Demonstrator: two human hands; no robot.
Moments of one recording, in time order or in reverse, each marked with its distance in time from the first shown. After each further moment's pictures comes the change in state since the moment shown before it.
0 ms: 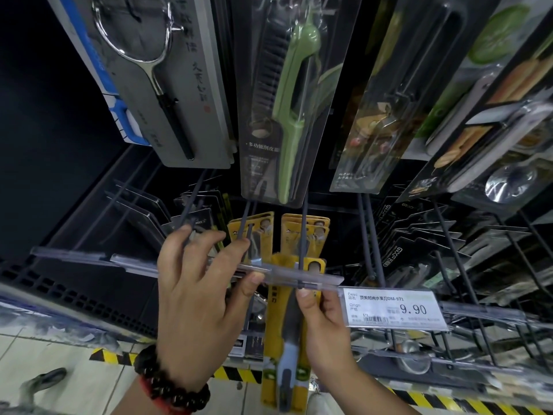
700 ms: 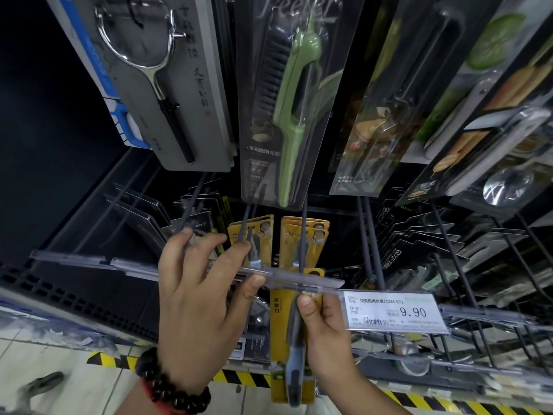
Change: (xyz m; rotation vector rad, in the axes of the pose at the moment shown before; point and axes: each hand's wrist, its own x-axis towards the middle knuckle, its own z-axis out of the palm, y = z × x) left_hand 0.000 -0.001 0.002 0.003 0.012 0.006; right_hand -0.001 0.002 -0.004 -0.045 0.038 0.091
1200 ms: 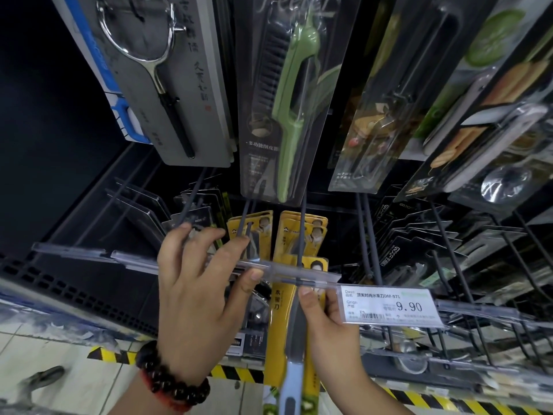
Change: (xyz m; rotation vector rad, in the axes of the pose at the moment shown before) left_hand -0.001 0.001 0.000 -0.003 0.010 -0.005; right_hand -0.011 -0.016 -0.001 -0.042 0.022 -0.141
